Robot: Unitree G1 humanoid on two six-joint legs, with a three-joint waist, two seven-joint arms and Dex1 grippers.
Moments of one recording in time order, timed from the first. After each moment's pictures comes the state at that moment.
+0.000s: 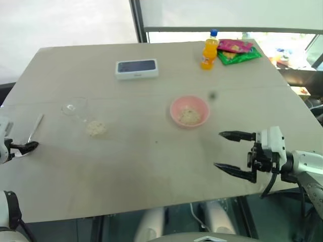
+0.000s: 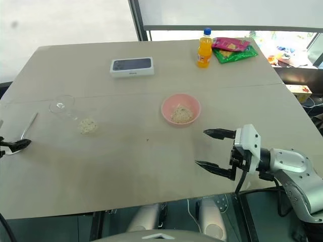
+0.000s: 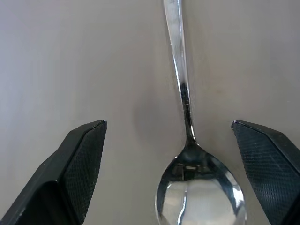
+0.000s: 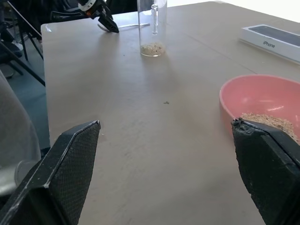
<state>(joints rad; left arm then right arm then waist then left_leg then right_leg) -0.60 1.17 0.20 1.25 -0.03 0.19 -0.78 0.04 -0.73 -0.10 -0.57 0.65 0.34 1.00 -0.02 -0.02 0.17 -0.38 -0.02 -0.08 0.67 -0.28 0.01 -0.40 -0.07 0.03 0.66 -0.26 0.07</state>
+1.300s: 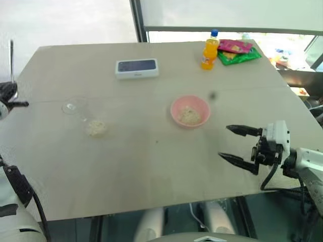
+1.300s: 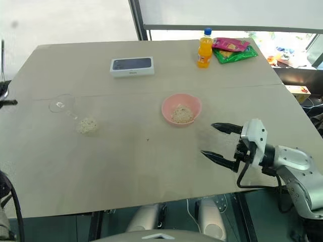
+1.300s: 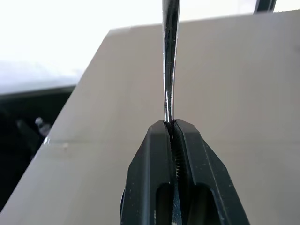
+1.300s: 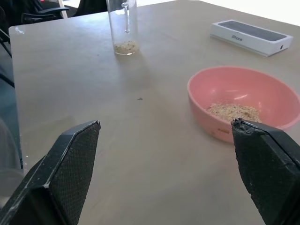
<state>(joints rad) -0.86 1.09 0.42 1.15 -0.20 0.03 -0.66 0.00 -0.70 -0.14 -0.49 0.65 0.34 0.97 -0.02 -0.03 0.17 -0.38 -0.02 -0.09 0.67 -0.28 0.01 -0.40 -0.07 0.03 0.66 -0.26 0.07</state>
